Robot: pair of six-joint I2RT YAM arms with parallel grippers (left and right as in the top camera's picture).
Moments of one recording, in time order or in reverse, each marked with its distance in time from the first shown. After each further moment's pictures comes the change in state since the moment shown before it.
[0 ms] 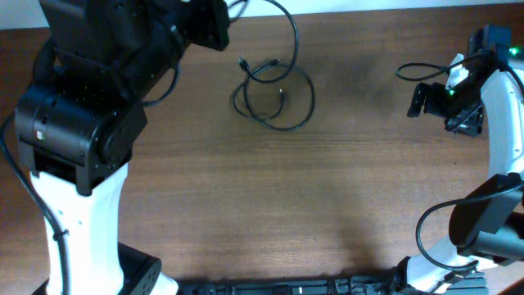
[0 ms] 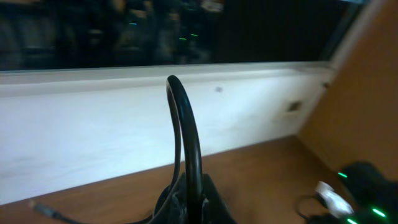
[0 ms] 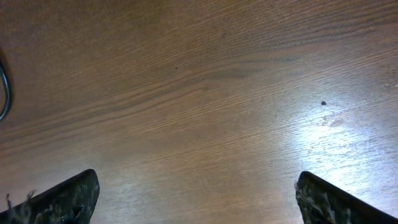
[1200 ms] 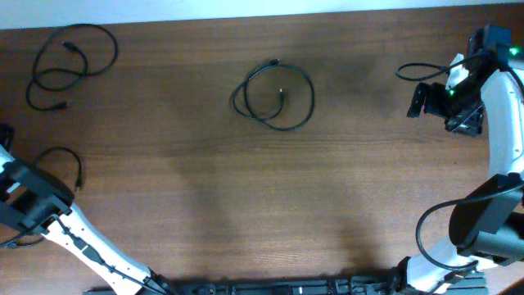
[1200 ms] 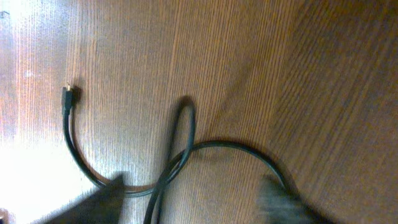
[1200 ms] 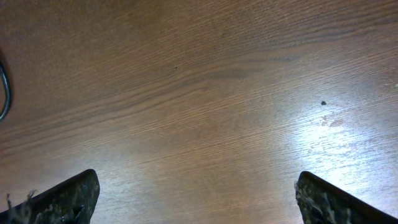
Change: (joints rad) left arm 1.175 0.840 -0.019 -0.505 -0.409 -0.739; right arm 0.000 0.000 0.000 0.000 0.000 0.000
